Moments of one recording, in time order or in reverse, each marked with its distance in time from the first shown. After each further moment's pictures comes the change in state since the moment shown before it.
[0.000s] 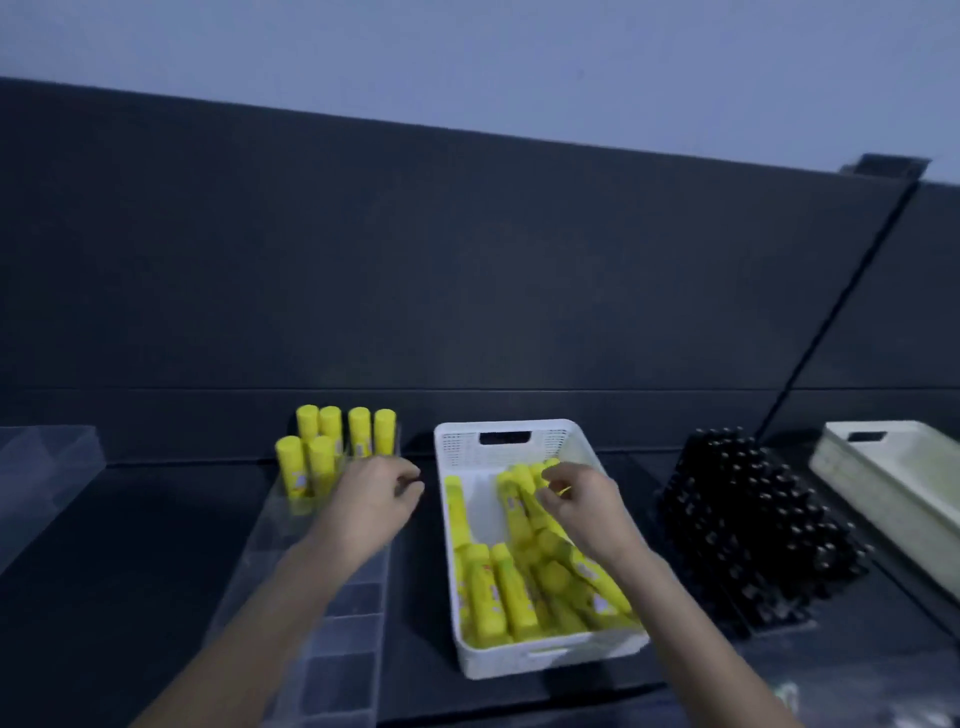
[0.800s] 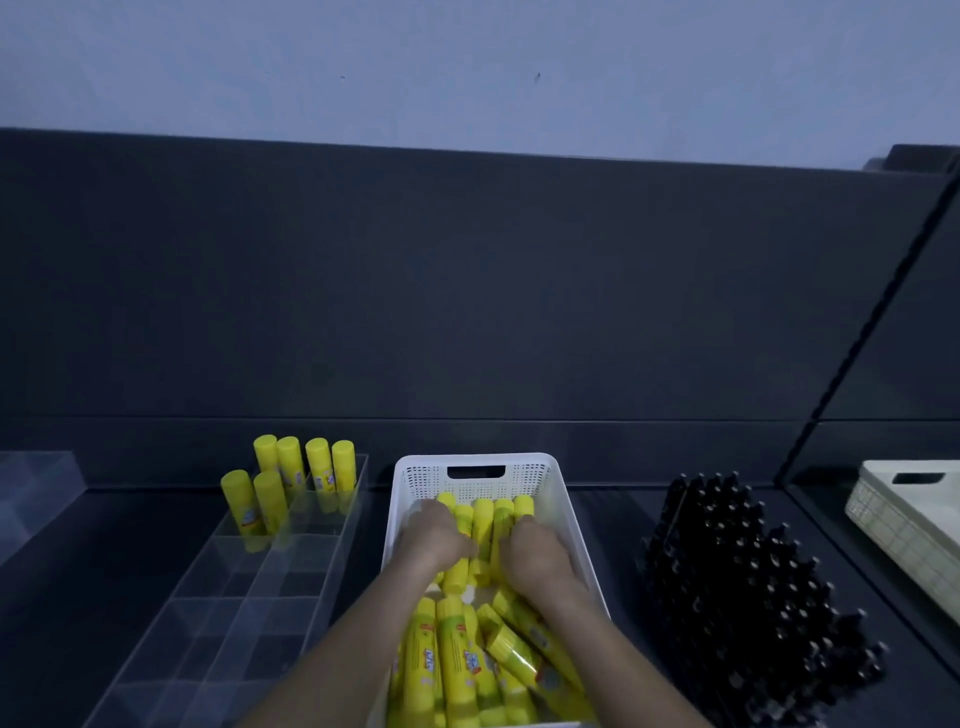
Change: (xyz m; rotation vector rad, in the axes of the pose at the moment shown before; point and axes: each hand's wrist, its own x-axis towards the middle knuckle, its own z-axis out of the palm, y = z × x) left_hand 0.068 0.052 0.112 0.008 -0.335 -0.593; right_hand 0.062 0.042 0.040 -0.192 -0.289 0.161
